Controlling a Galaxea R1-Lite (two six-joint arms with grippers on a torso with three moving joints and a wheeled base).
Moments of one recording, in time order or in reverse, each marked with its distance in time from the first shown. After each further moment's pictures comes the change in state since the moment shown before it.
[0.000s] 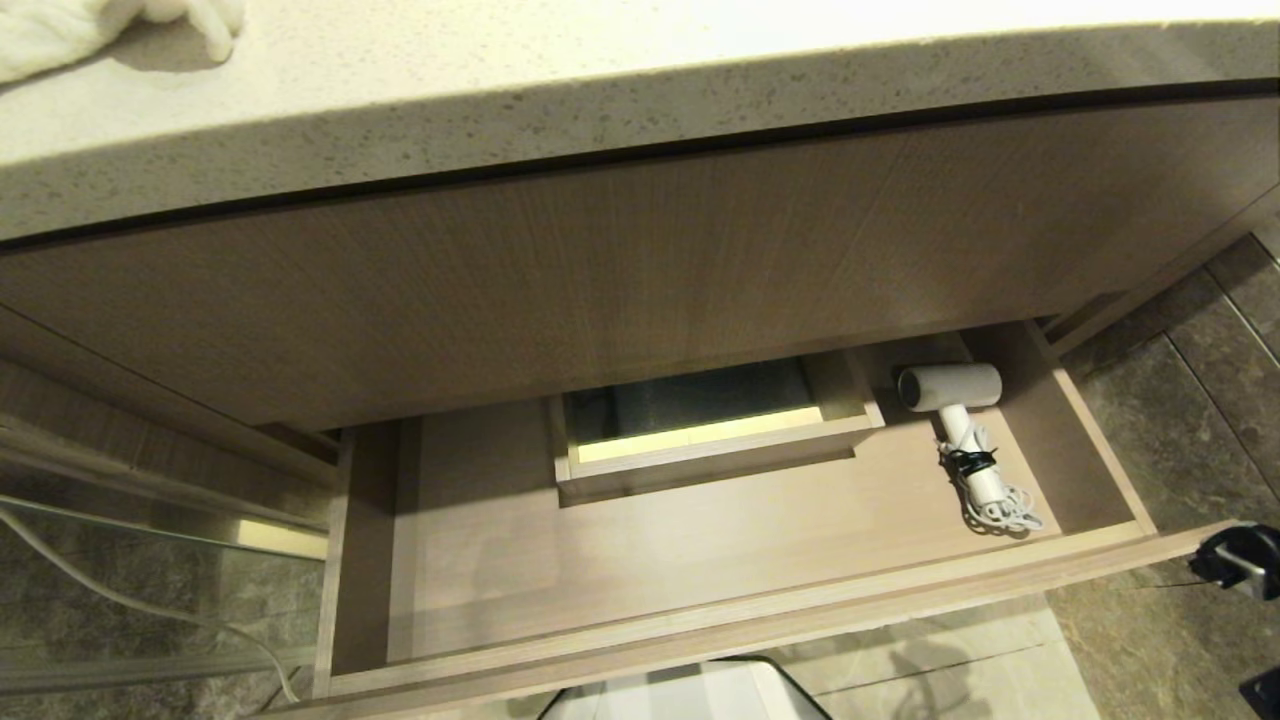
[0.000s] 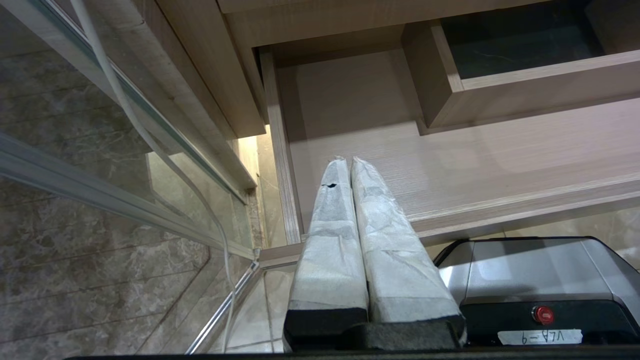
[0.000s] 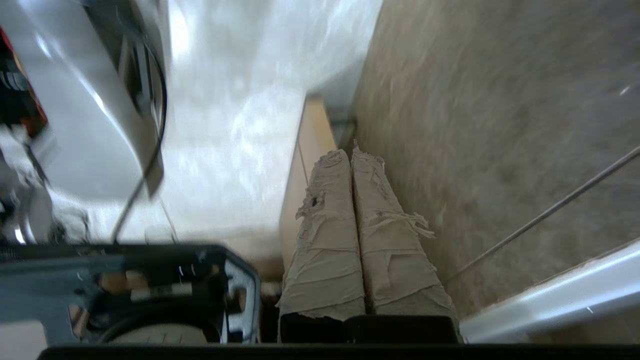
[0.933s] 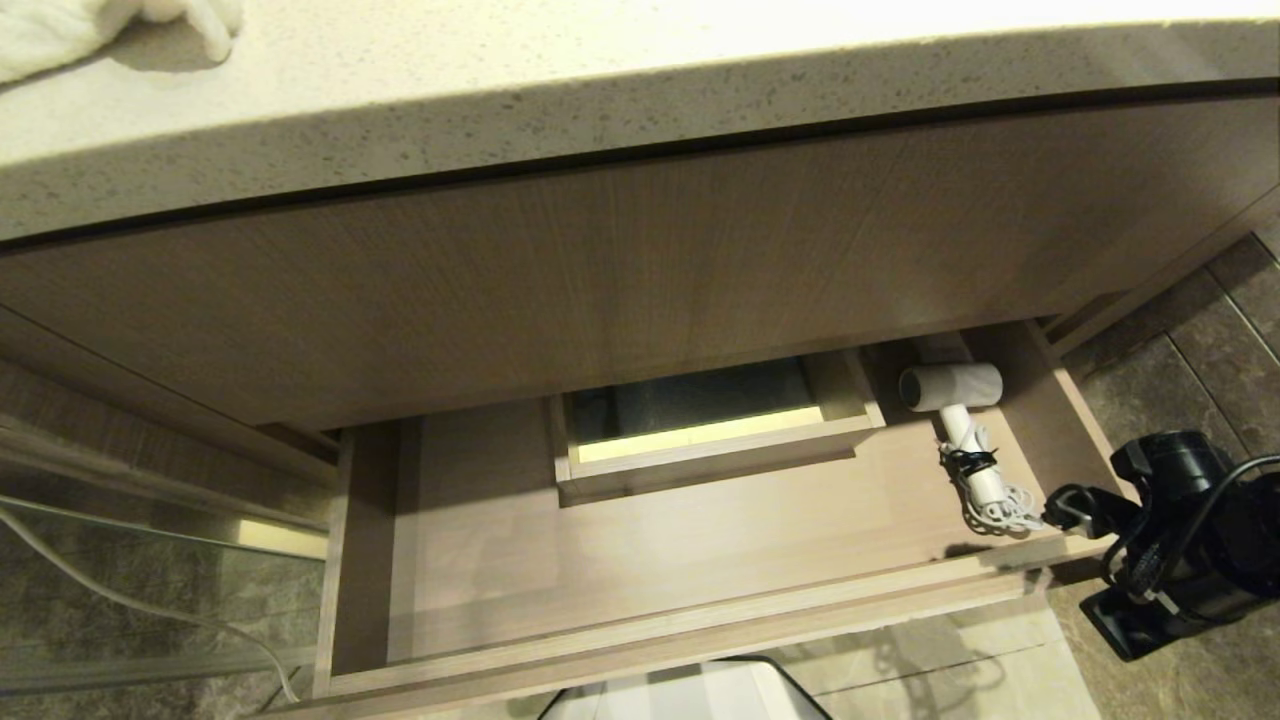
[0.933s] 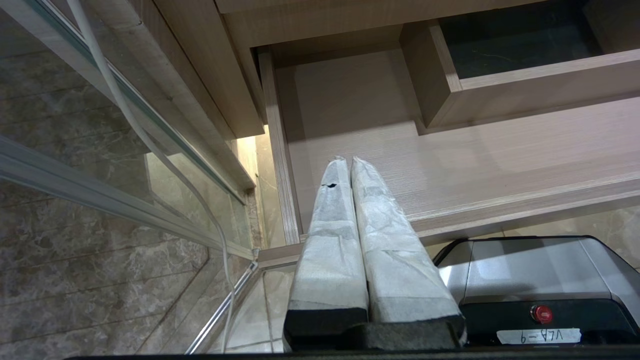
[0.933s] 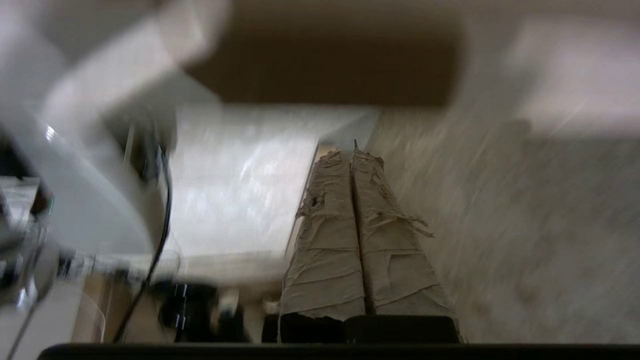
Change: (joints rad) left arm 0.000 0.000 0.000 0.000 0.000 0.000; right arm 0.046 0.550 -0.149 -0.361 0.028 0.038
